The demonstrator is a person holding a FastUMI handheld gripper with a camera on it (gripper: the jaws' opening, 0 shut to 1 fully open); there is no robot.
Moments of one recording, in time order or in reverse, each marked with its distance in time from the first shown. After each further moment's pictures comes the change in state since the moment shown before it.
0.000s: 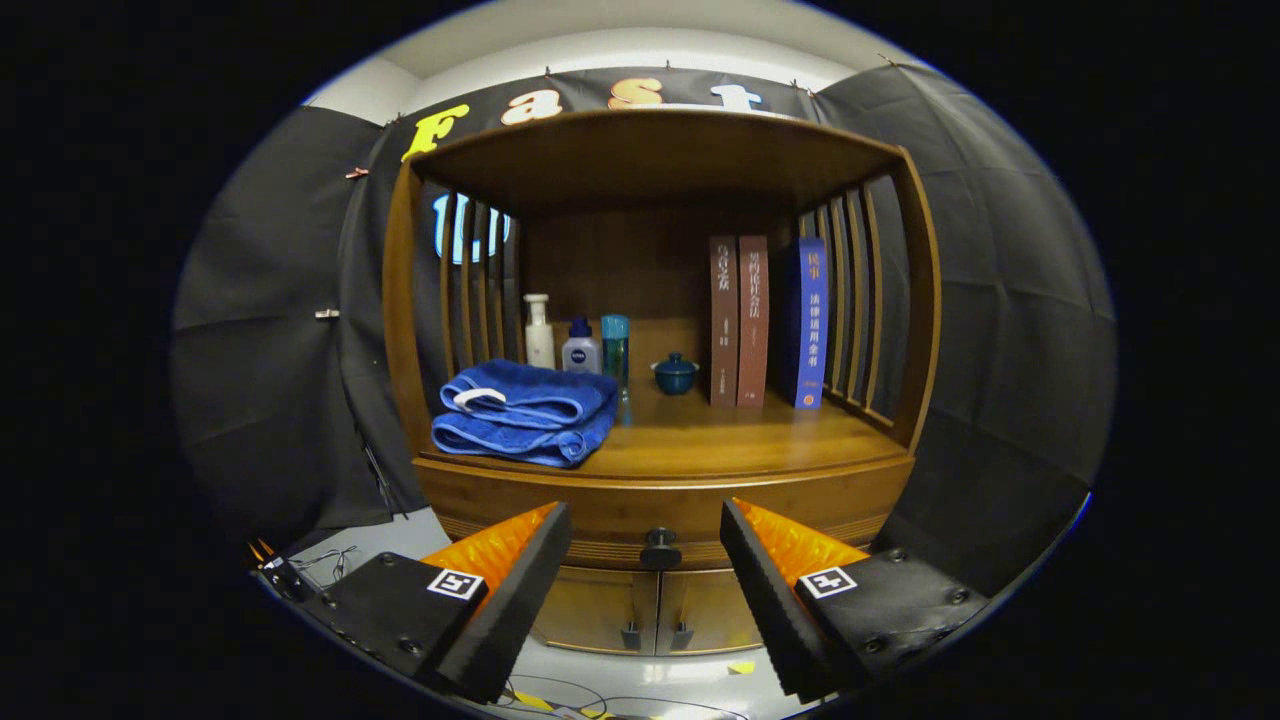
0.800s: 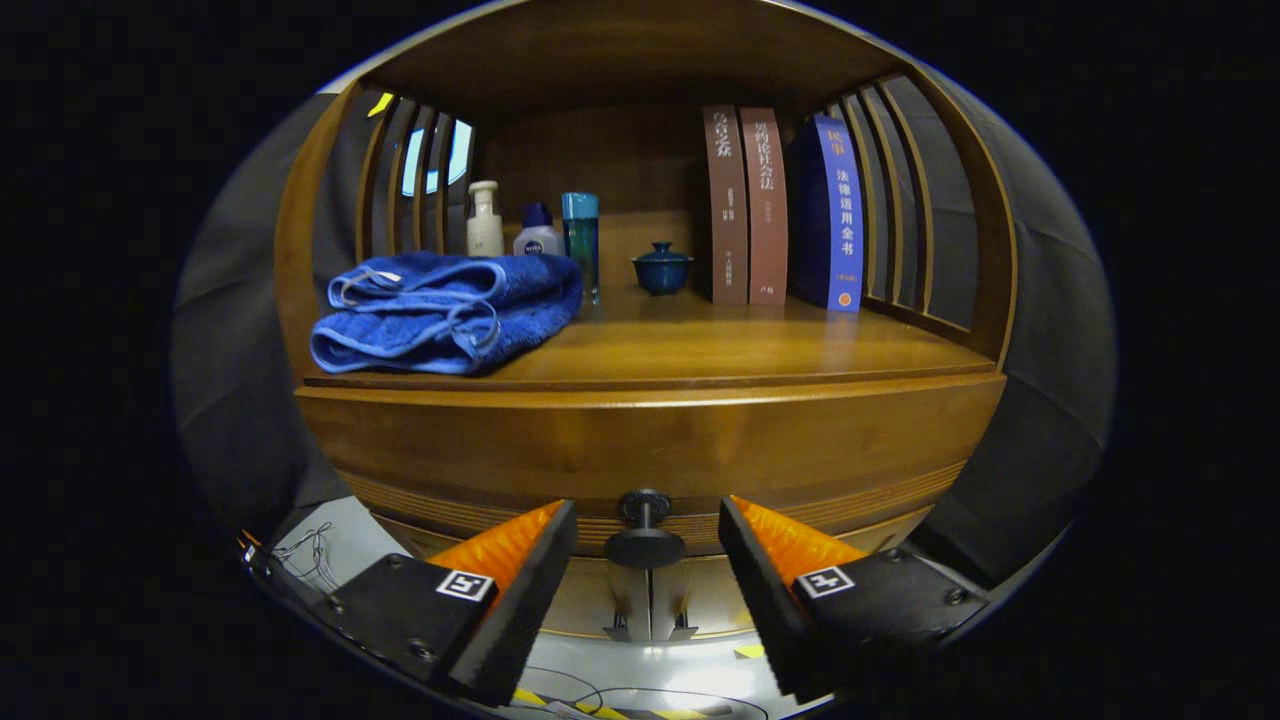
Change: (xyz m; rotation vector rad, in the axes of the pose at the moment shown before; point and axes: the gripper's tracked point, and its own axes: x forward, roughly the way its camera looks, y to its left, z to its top) arm 0.107 -0.018 -0.103 0.009 0.174 -0.040
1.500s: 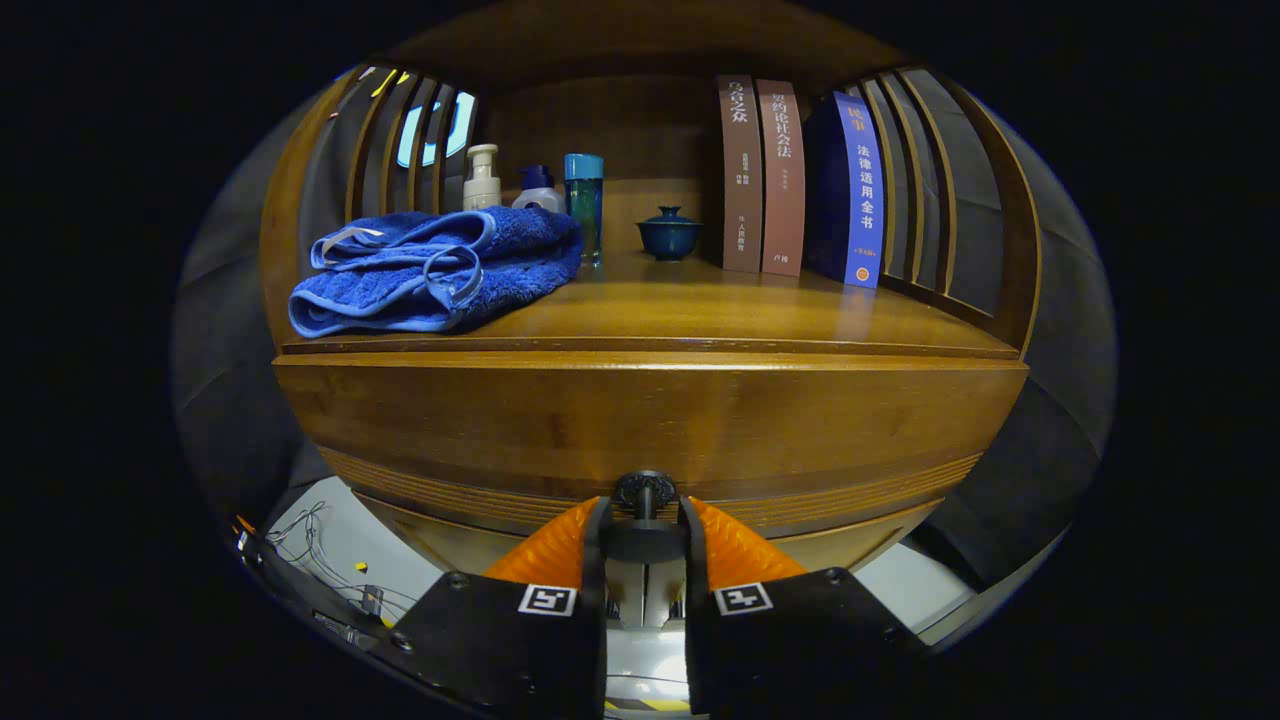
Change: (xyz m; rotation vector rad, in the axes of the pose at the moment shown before) arm 0.007 0.001 -0.016 -0.027 0.080 0.001
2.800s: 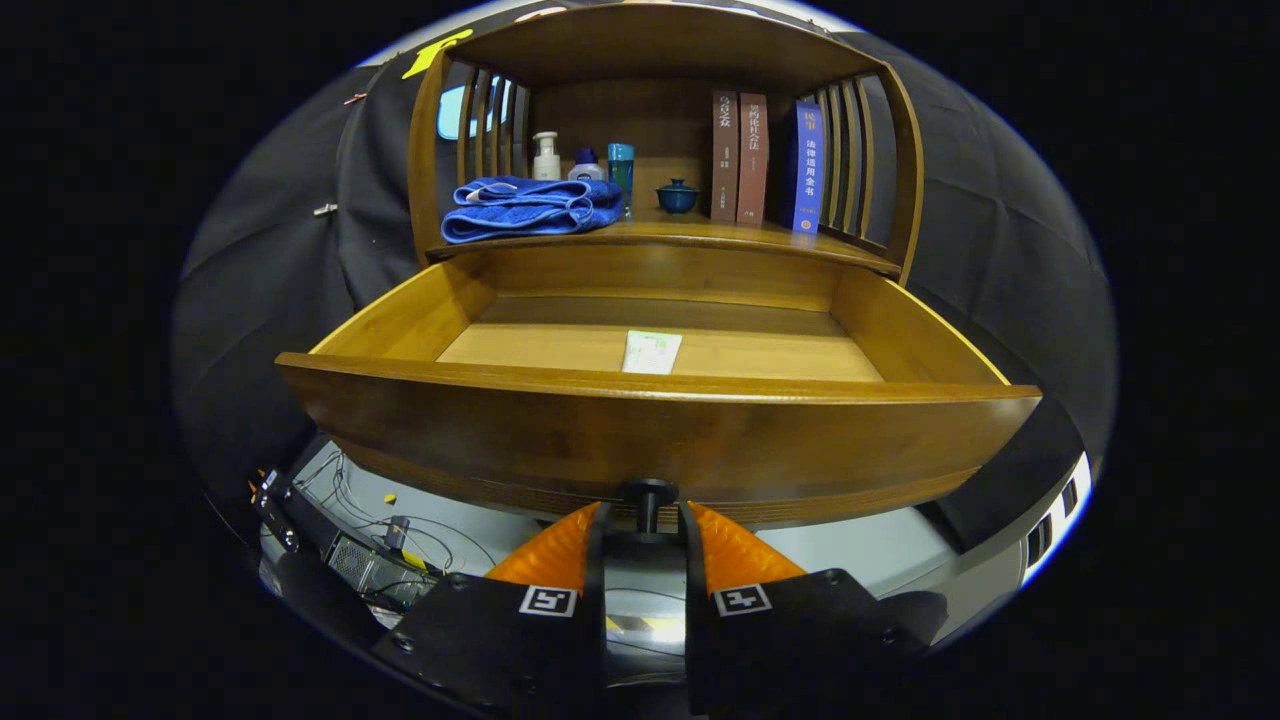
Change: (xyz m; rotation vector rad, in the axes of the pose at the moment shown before) arm -0.191 0.002 -0.093 -0.038 0.154 0.029
